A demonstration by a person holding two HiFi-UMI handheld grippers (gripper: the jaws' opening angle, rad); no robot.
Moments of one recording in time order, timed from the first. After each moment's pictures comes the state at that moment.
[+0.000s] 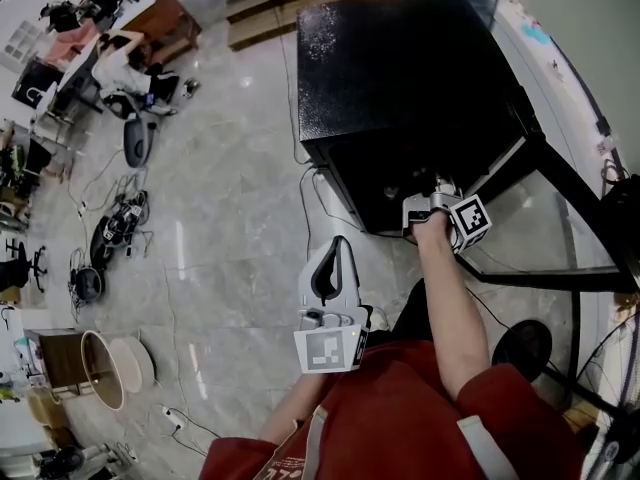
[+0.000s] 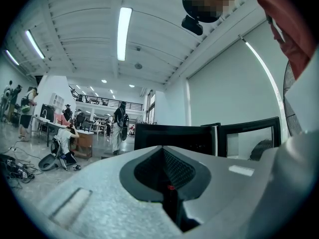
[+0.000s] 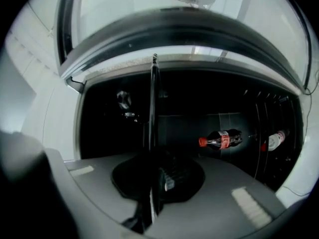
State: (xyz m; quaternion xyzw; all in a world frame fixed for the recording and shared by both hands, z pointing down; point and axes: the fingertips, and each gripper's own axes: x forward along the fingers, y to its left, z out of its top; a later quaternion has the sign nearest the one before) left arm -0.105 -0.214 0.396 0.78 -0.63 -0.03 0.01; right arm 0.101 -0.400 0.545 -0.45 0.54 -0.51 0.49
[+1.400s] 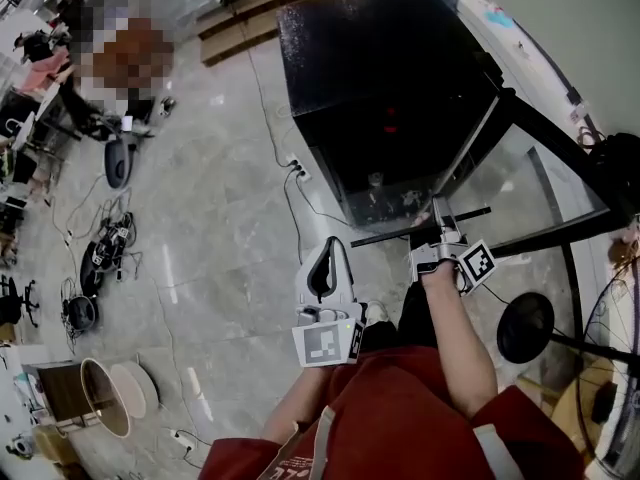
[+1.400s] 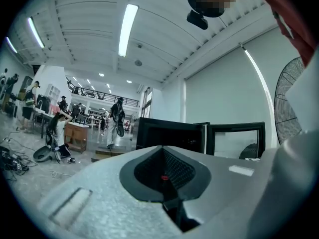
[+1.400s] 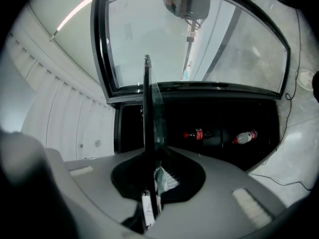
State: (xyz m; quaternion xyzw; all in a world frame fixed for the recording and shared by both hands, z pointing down) left arm -0.122 -0.160 0.415 0.80 -0.60 -0.04 0.04; right arm 0.112 -0.232 0.550 -0.46 0.53 -0.52 0.49
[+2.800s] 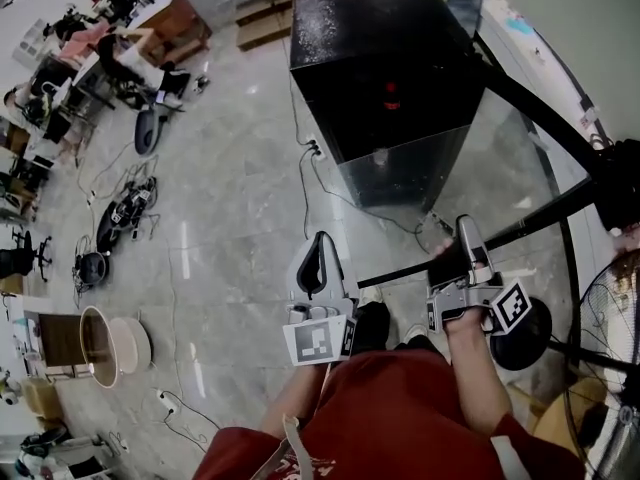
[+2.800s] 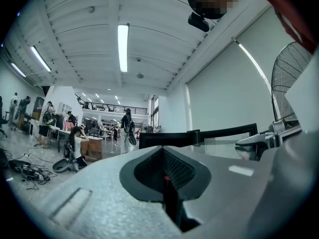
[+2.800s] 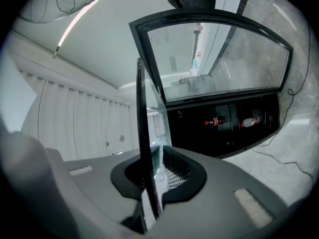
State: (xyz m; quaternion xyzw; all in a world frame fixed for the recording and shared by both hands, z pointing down) left arm -0.080 -0.028 0.376 0.75 -0.66 -0.03 -0.01; right arm 0.170 -0.061 0.426 -0.35 0.58 -0.54 0.50
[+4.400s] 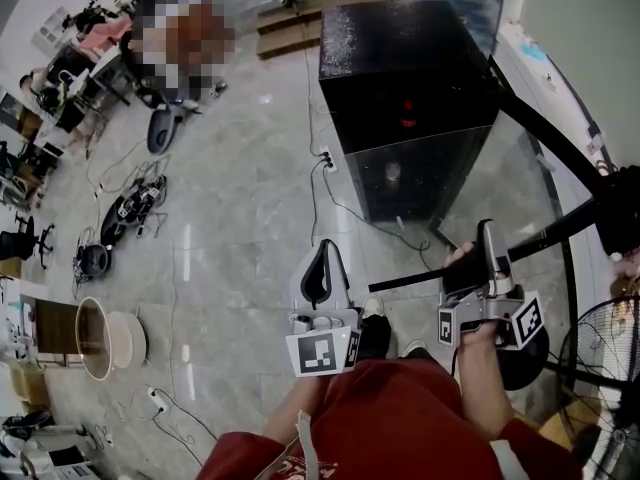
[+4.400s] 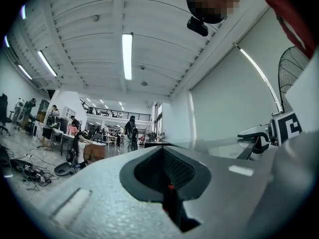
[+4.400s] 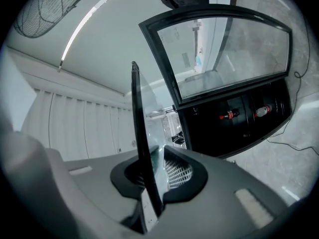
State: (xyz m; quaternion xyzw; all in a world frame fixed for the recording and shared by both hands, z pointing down) left arm -0.096 -0.006 0.341 0.73 -0.68 -0.06 -0.03; right arm 0.171 -0.053 0.361 -0.30 0.57 -0.53 0.55
